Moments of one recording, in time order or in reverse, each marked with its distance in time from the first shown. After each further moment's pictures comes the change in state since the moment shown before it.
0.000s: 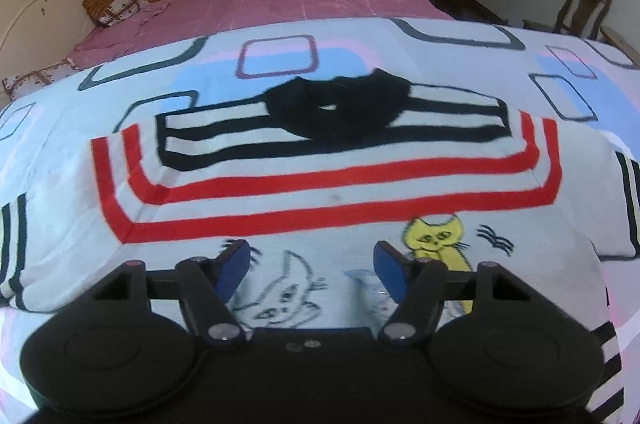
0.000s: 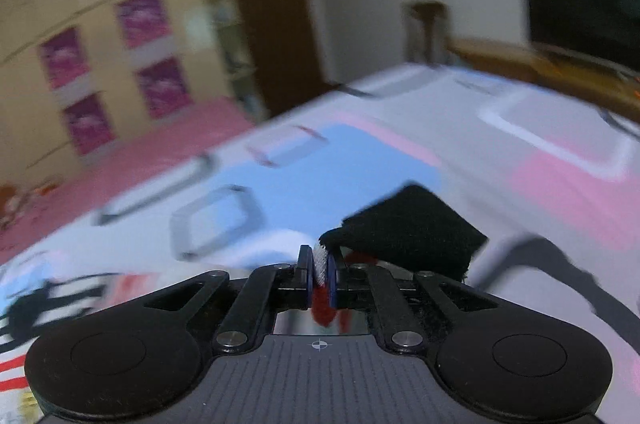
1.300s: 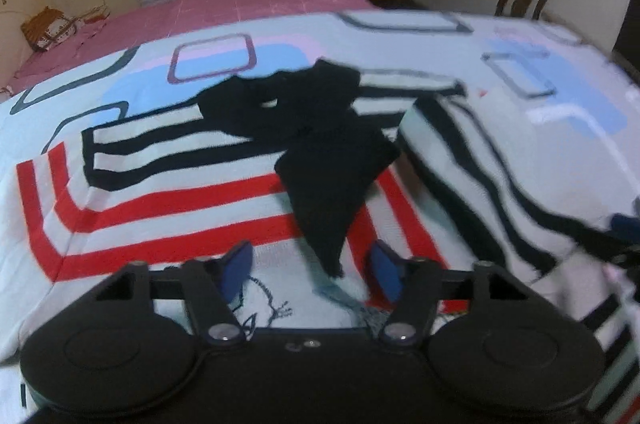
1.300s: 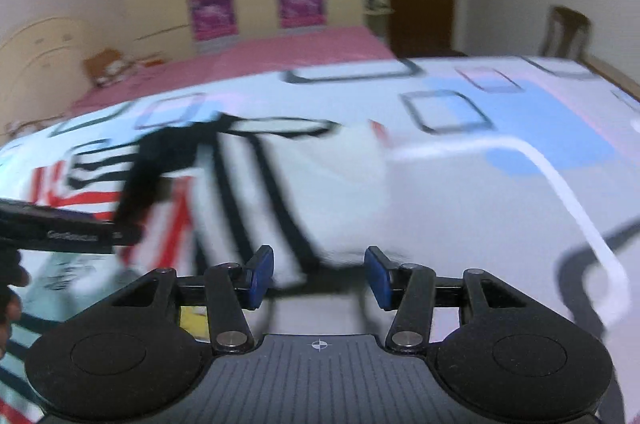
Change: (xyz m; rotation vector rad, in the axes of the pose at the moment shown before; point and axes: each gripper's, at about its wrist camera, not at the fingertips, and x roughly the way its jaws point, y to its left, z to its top) left arm 0.043 -0.009 -0.008 0.120 -0.027 -0.160; right arm -0.032 0.160 -0.114 -0.295 0.211 0.187
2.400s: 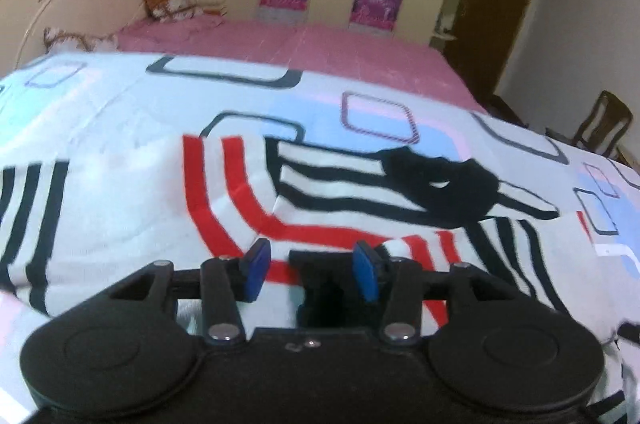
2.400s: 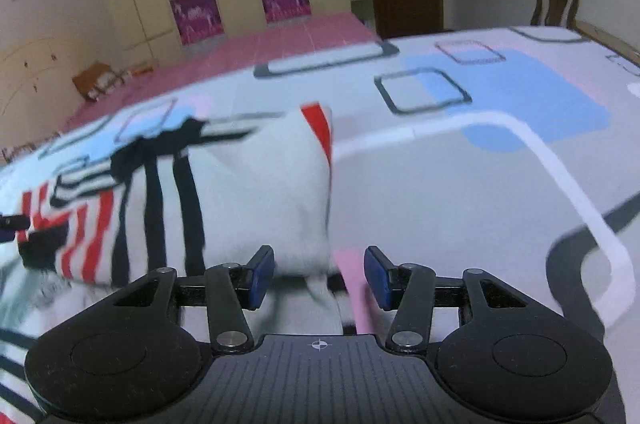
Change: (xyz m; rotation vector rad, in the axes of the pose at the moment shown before) left arm -0.051 0.103 -0.006 -0.350 -0.192 0.125; right arm 0.014 -0.034 0.013 0.071 0.017 0.052
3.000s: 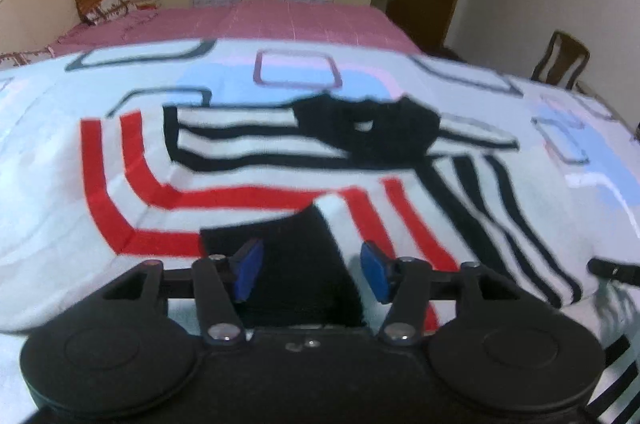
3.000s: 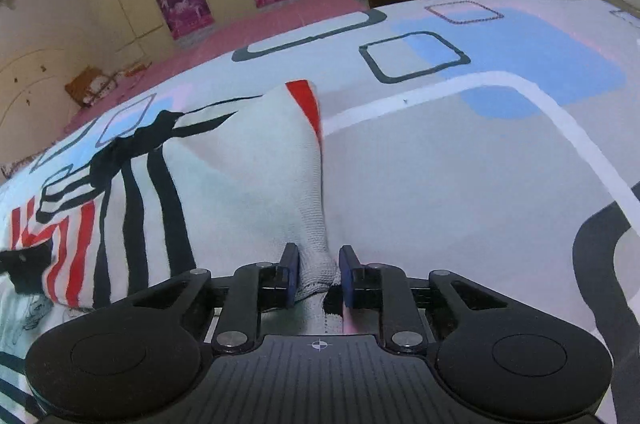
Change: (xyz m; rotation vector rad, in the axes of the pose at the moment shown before) left arm 0.029 -0.042 -0.032 0.151 0.091 -0.096; right arm 0.033 -0.026 0.000 0.082 0.073 0.025
